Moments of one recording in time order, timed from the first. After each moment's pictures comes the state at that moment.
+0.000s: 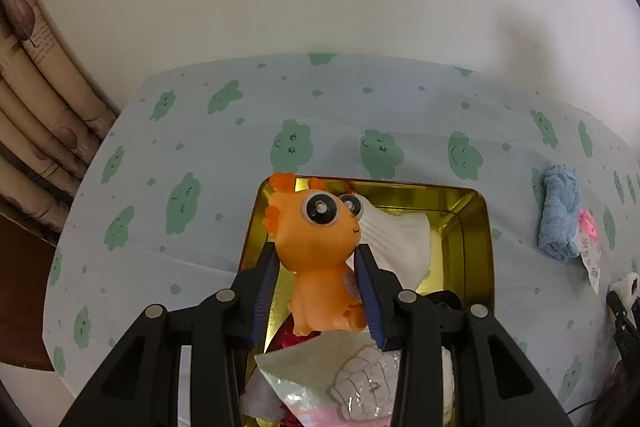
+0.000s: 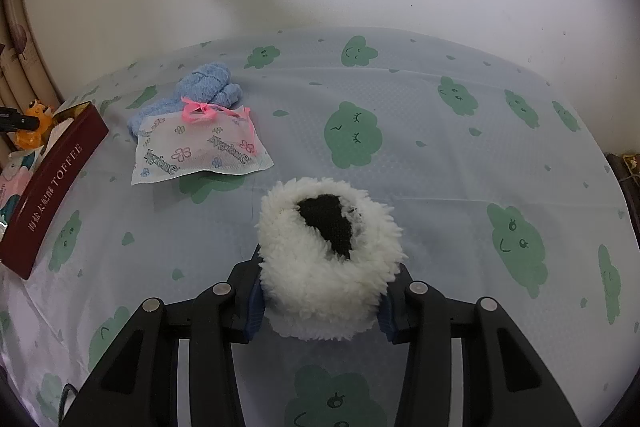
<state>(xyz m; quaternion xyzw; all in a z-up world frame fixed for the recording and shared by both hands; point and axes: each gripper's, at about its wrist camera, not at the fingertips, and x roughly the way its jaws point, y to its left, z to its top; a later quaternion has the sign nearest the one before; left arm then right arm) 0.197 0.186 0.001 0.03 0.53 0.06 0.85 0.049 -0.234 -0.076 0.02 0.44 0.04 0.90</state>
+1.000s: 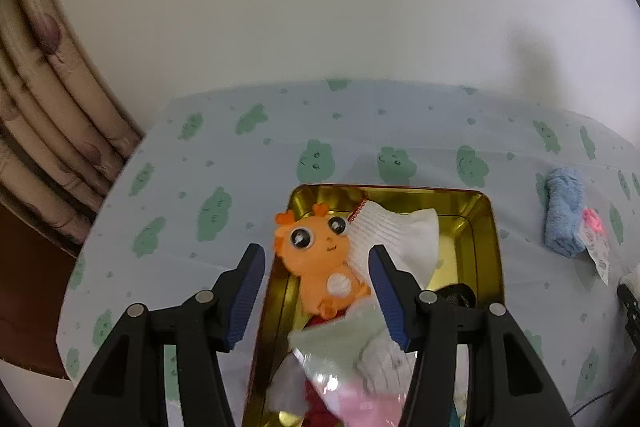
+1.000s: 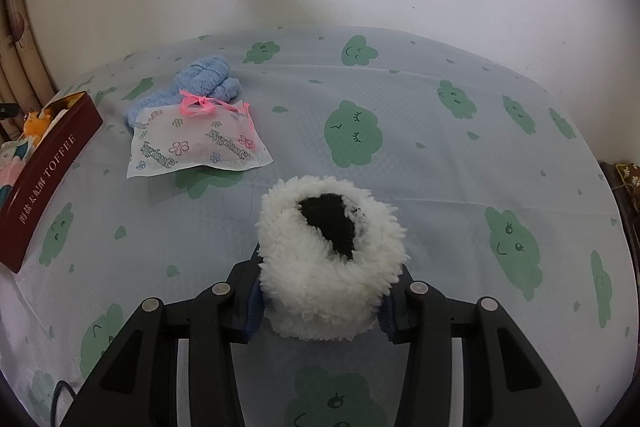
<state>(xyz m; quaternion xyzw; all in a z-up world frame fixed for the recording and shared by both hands) 0.160 0.187 0.023 0.06 0.47 0.09 0.88 0.050 -0.226 -0.078 0.00 0.44 0.02 0.90</state>
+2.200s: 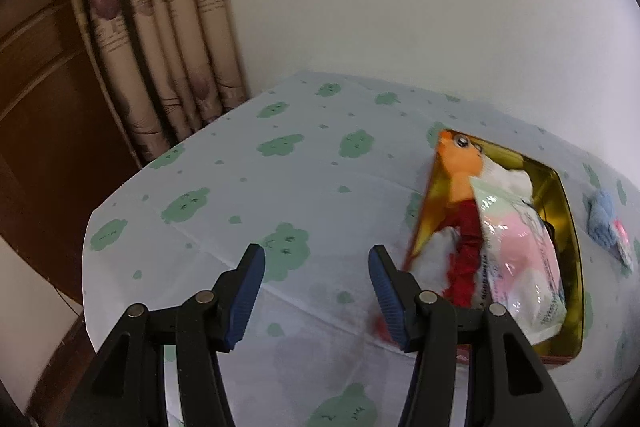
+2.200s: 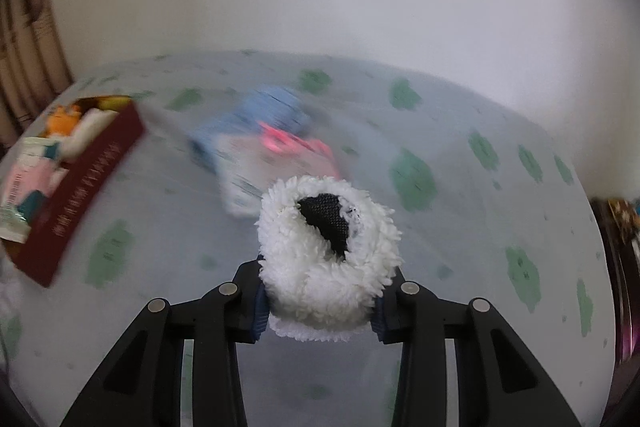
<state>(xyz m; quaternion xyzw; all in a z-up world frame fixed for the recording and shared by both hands) -0.003 0.276 -0.001 -0.05 0.38 0.23 0.90 0.044 -0.153 -0.034 -0.05 0.42 0.04 0.90</state>
